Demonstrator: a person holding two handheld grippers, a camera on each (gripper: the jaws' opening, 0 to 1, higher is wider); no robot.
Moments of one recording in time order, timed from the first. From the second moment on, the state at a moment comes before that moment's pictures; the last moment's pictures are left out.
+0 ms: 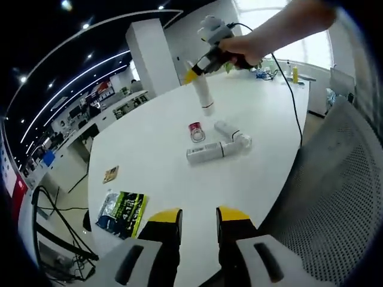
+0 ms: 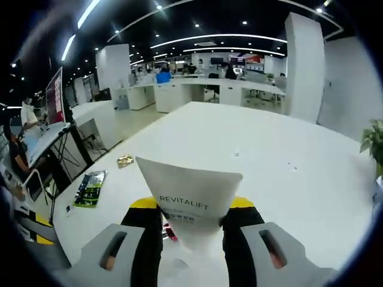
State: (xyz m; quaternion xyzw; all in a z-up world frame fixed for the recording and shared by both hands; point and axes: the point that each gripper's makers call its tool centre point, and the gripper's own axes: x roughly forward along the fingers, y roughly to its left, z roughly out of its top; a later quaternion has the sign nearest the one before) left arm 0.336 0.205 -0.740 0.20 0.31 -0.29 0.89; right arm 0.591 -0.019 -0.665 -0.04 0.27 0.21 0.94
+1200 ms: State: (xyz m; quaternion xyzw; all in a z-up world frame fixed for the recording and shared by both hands) left arm 0.331 0.204 -0.752 0.19 0.33 -0.29 0.88; right arm 0.624 -0.050 -0.695 -0.04 0.24 0.18 0.95
